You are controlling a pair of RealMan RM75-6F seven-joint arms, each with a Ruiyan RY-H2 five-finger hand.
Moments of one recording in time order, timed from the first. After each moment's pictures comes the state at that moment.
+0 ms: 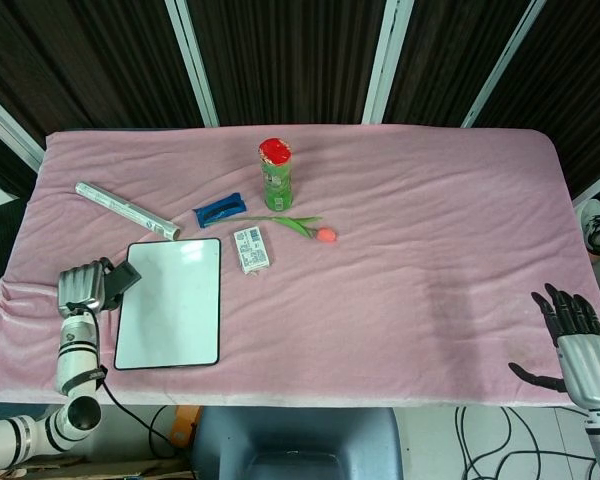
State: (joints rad) left arm -0.66 -1.40 -0.18 -1.51 0.47 1.20 0.62; right arm 0.05 -1.07 0.01 -1.61 -1.55 1.48 -0.04
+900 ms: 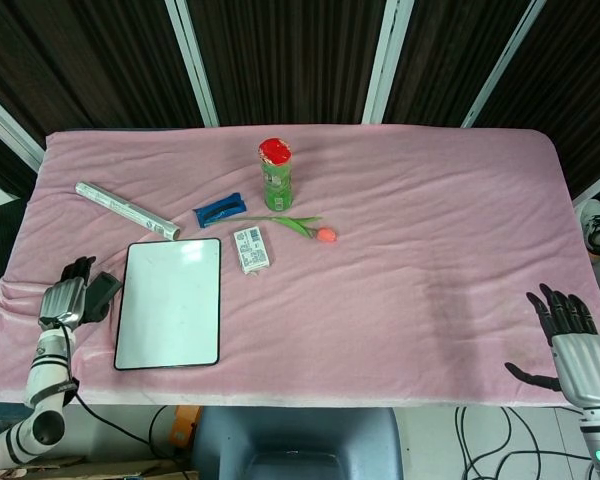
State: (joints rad) left arm -0.51 -1.34 -0.17 -1.44 0.75 1.02 0.28; right arm 0.05 -1.08 0.01 -1.61 -1.54 1.46 -0.06
